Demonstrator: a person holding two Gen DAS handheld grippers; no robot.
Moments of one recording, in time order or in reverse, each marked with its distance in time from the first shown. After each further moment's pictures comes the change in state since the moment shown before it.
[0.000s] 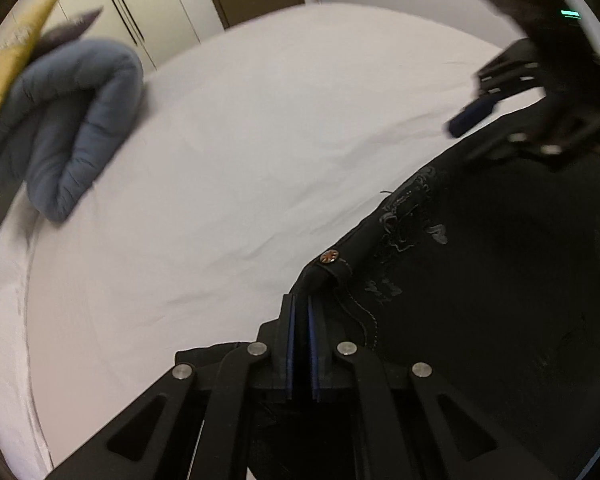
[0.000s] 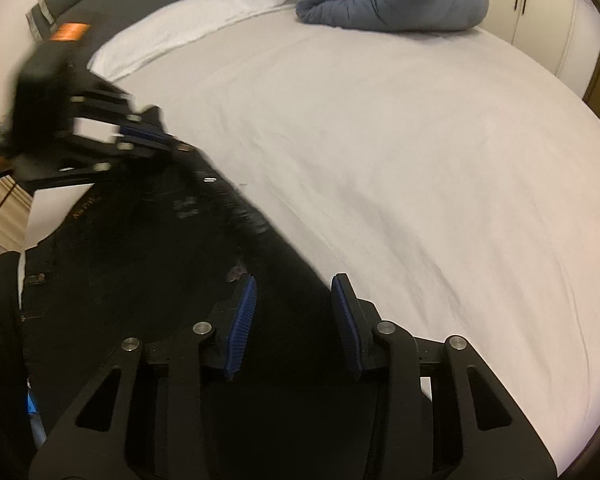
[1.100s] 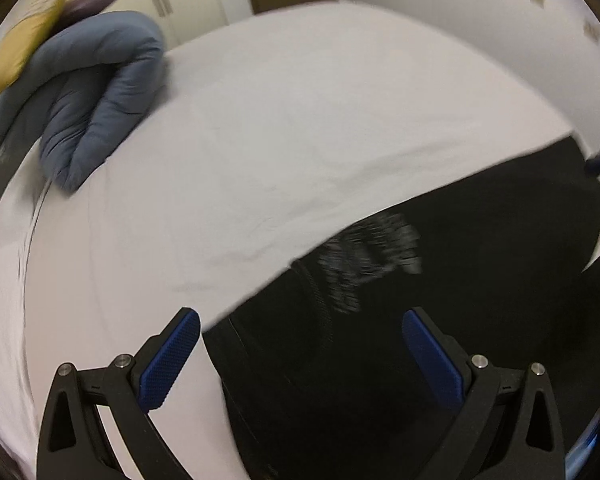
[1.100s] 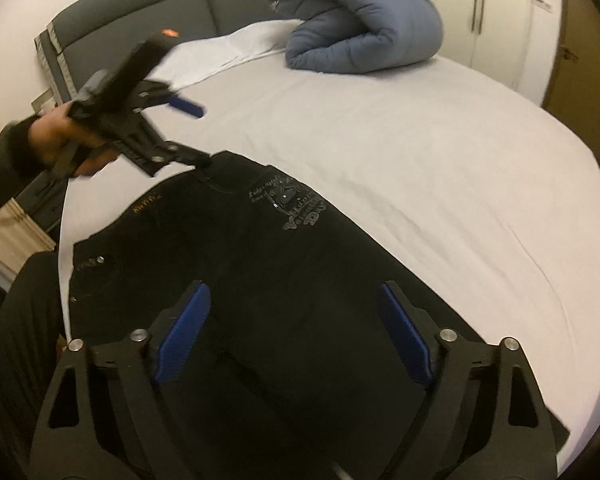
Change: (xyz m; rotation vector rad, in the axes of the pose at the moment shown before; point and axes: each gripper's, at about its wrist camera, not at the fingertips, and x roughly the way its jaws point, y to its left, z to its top) left arm -0.008 -0.022 0.041 -0.113 0.107 -0.027; right arm -0.152 0.067 -0.105 0.061 -0.146 -0.045
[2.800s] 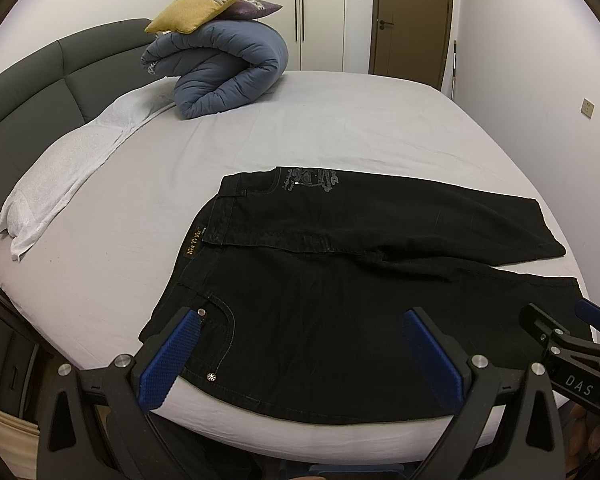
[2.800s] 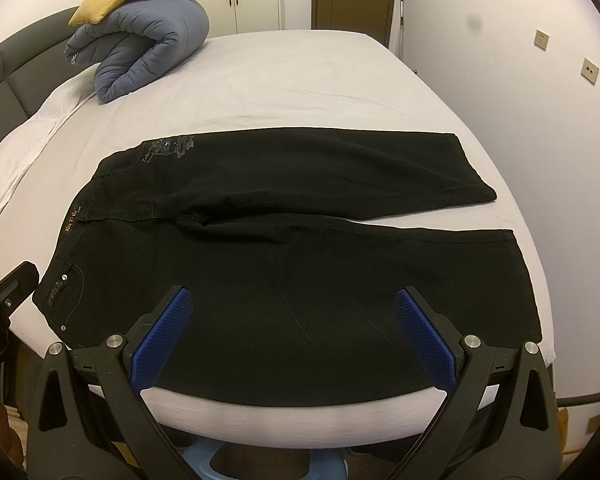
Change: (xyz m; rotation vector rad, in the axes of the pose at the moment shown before) left arm -0.201 -0.207 -0.189 -0.533 -0.240 0.188; right arm -0.117 0.191 -0.174 0.670 -0.049 -0.612
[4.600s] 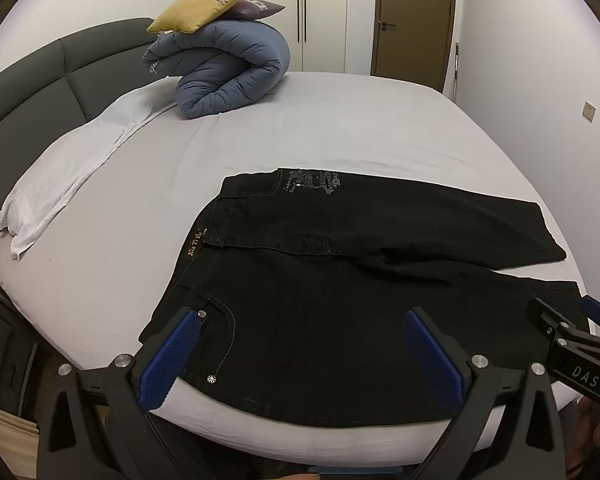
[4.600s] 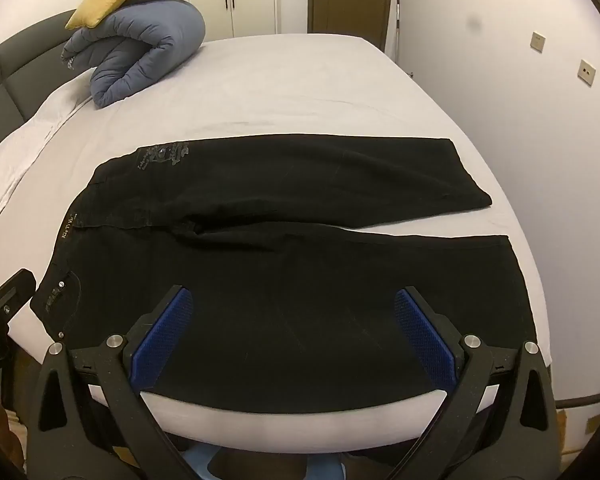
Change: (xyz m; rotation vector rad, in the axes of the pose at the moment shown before) left arm -0.001 0.001 0.004 -0.008 -0.002 0.002; right arm 0.004 -0.006 0.011 0.005 0.000 -0.011
